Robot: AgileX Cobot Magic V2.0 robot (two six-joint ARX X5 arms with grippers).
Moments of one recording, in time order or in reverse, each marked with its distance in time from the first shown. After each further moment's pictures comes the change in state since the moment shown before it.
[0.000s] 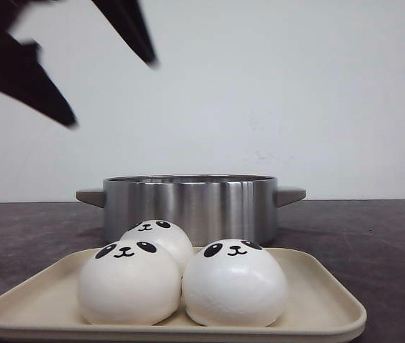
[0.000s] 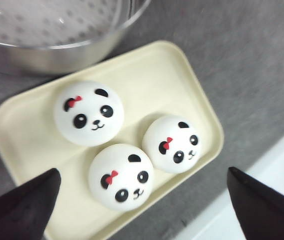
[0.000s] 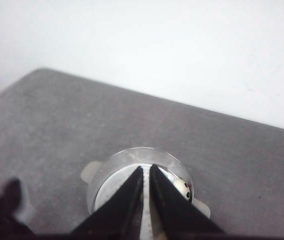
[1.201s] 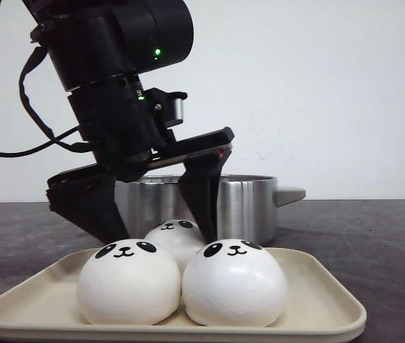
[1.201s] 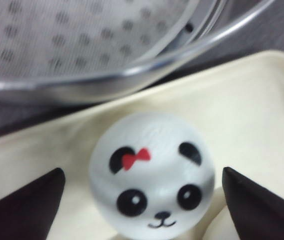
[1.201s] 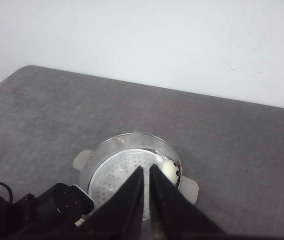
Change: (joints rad) left arm -0.041 0.410 0.000 0.297 -0.191 -0.118; right arm 0.018 -0.046 0.000 -0.116 0.038 0.092
